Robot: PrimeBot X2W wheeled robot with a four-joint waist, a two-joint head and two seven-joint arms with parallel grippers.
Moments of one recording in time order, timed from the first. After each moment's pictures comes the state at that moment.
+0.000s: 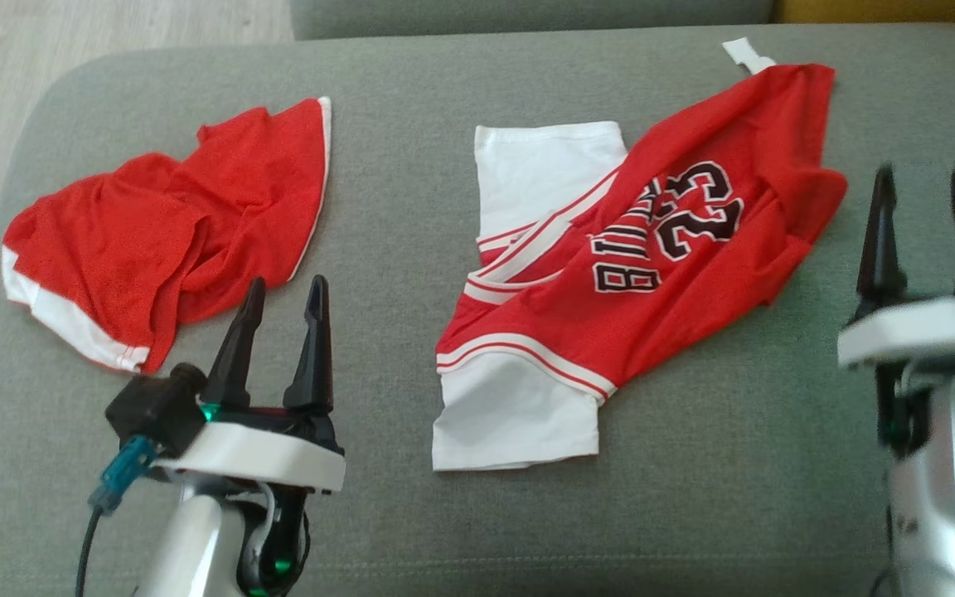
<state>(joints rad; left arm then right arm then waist) -0.11 0.04 -0.23 0.11 -0.36 -0.03 -0.26 -0.41 -0.09 -0.20 0.44 0.01 0.12 -0.24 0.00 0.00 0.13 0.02</state>
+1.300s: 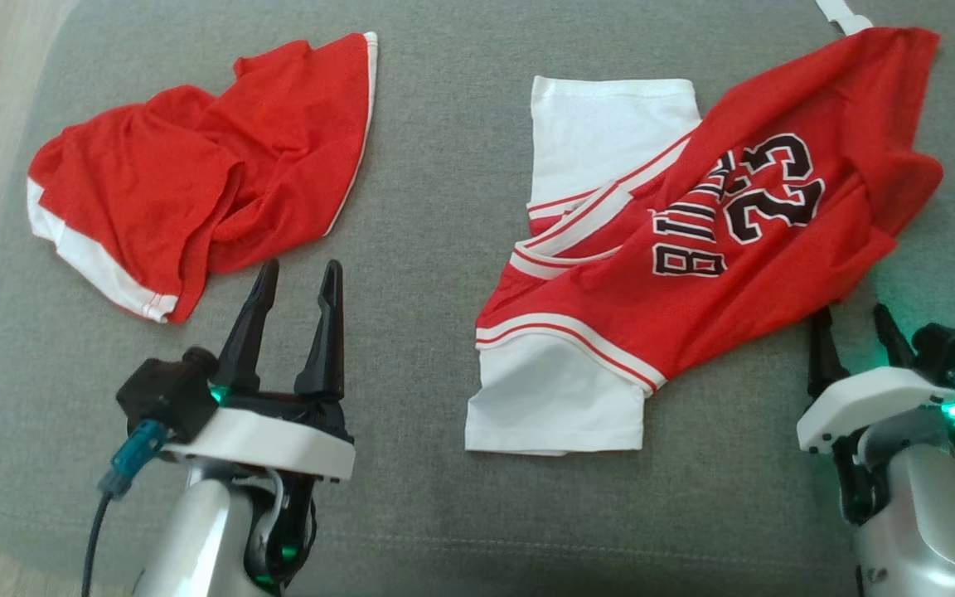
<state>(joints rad) -0.14 0.04 -0.25 0.11 -0.34 -0.05 -0.26 -0.32 -0.05 -0.23 0.63 0.03 0.12 -0.09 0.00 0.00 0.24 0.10</state>
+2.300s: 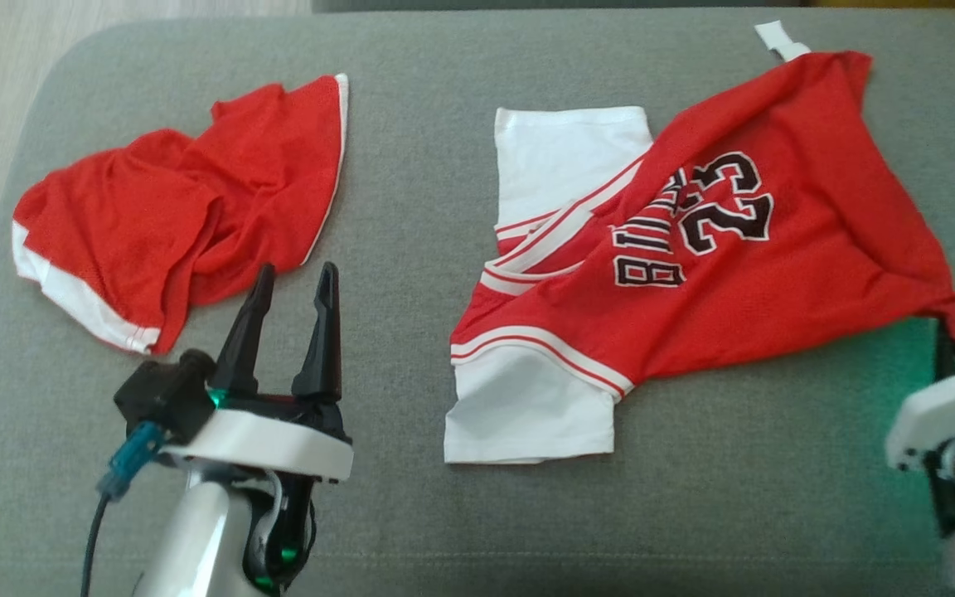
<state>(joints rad) -0.13 0.04 -0.24 0.12 -0.36 -0.03 -0.26 -0.27 -0.11 -0.37 0.54 -0.19 0.12 0.01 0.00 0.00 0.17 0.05</state>
